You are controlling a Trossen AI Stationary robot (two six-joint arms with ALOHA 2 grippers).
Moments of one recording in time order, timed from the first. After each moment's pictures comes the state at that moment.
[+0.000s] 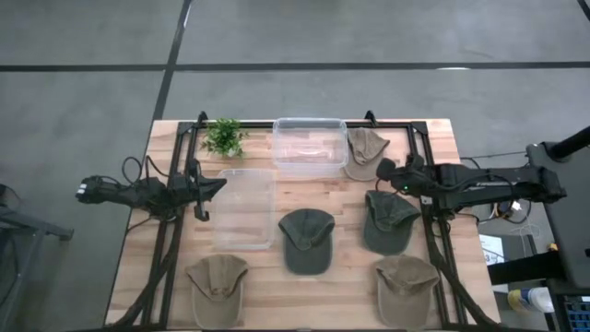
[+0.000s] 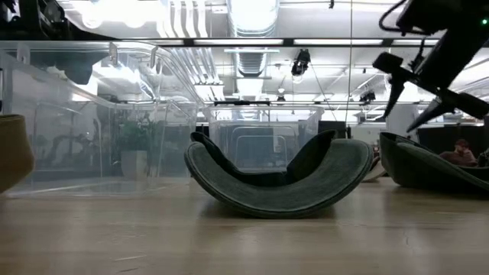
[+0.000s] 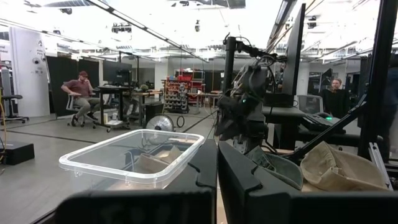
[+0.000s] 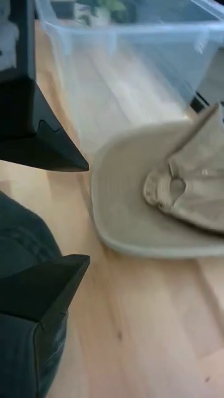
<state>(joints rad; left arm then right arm) -0.20 0.02 0.01 0.23 -0.45 0.06 -0.08 0.77 0.52 -0.80 0.53 1.79</state>
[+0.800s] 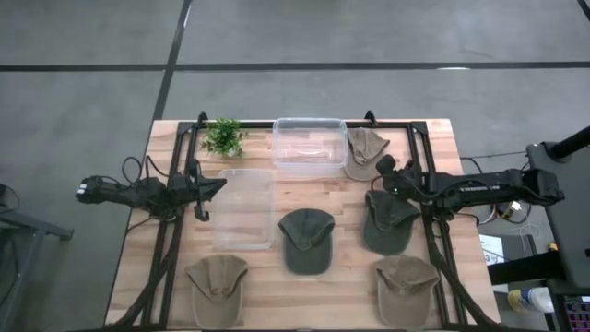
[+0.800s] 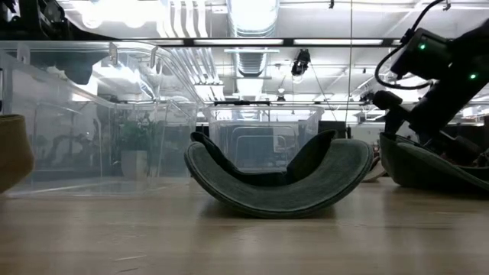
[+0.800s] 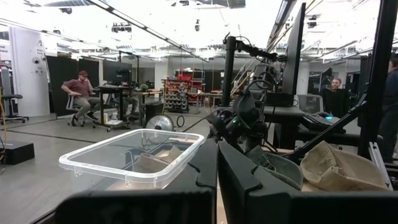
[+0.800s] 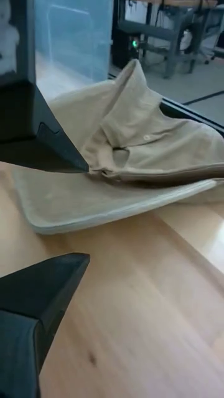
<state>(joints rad) -0.20 0.02 0.01 0.23 -0.45 0.06 -0.20 0.89 0.26 -0.36 0.66 1.96</state>
